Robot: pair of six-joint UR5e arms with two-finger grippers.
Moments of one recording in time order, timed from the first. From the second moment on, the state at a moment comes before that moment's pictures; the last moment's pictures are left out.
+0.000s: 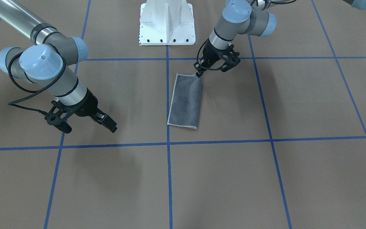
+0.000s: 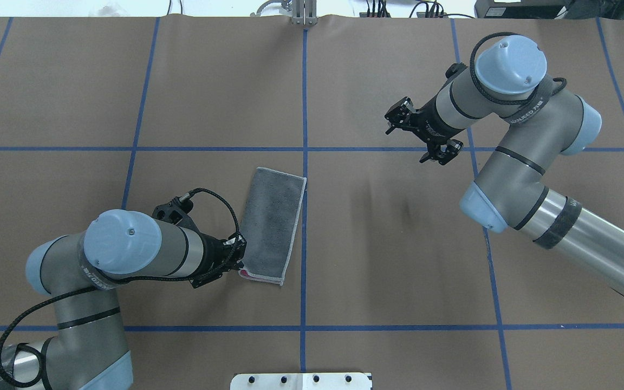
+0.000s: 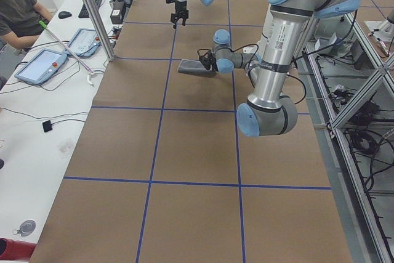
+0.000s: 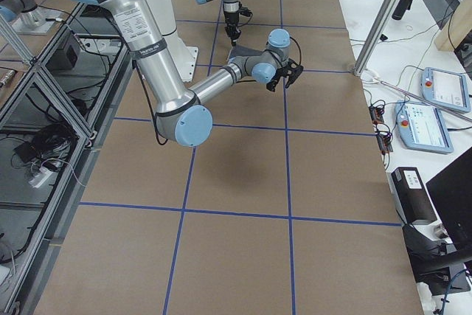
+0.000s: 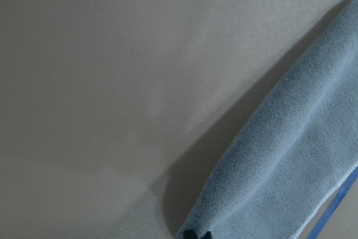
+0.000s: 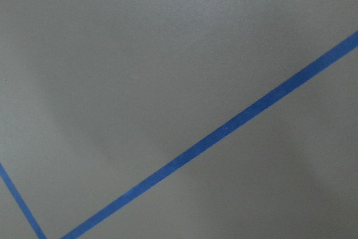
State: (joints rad) left arm -0.38 -1.92 -1.84 -2.04 -1.80 -2.04; right arm 0.79 -1.08 1.57 -1.15 2.10 1.74
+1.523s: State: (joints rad) left arm -0.33 -1.91 -1.86 -1.94 -1.69 -2.05; right arm 0.79 -1.07 1.58 -1.15 2.09 1.75
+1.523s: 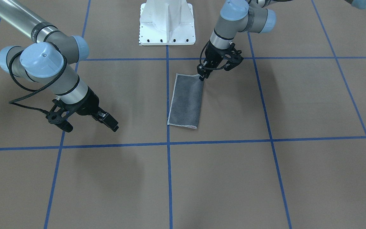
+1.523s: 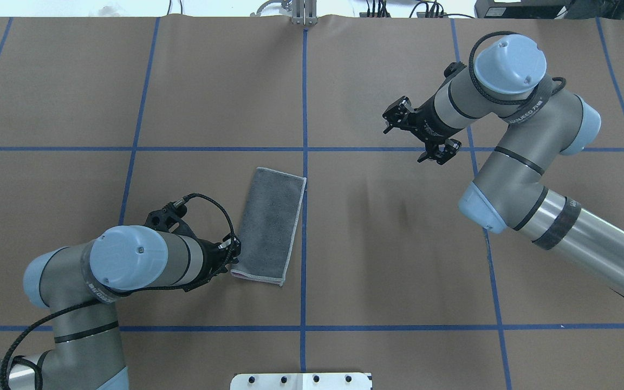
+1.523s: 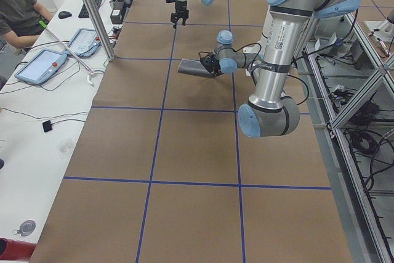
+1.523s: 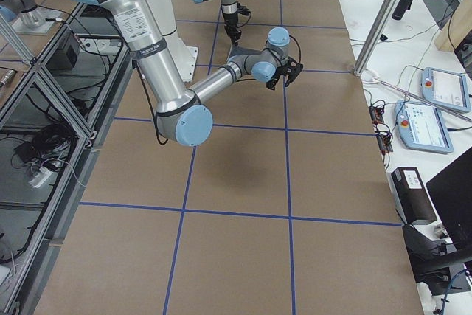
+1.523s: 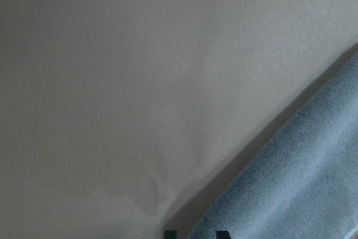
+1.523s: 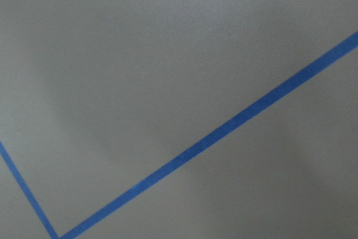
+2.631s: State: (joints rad) left arm -0.31 -1.96 -1.86 -1.84 -1.68 -2.05; right arm 0.79 -1.08 1.57 -1.15 2.09 1.75
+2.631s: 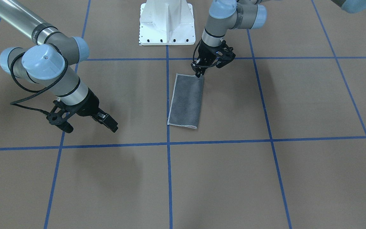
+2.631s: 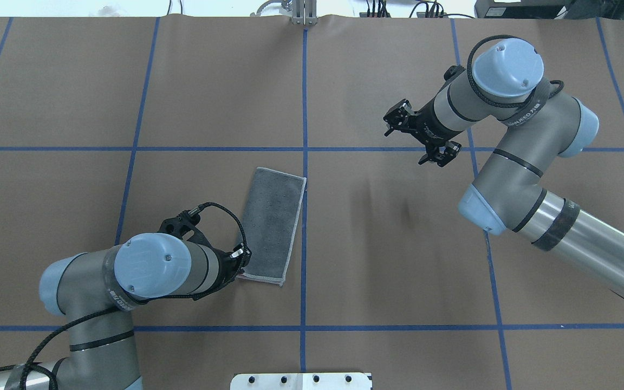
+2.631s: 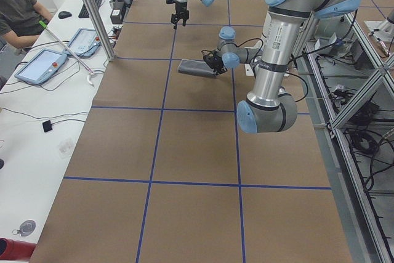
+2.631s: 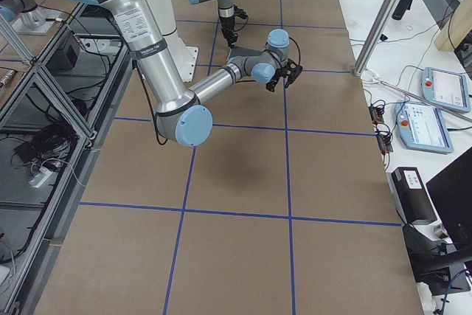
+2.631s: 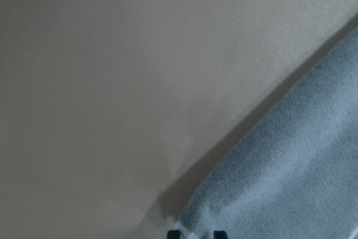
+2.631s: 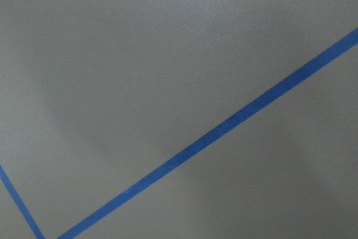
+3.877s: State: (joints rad) left arm -0.31 -1.92 -1.90 -1.84 -1.69 -2.04; right arm 0.79 -1.07 1.57 -1.15 2.09 1.75
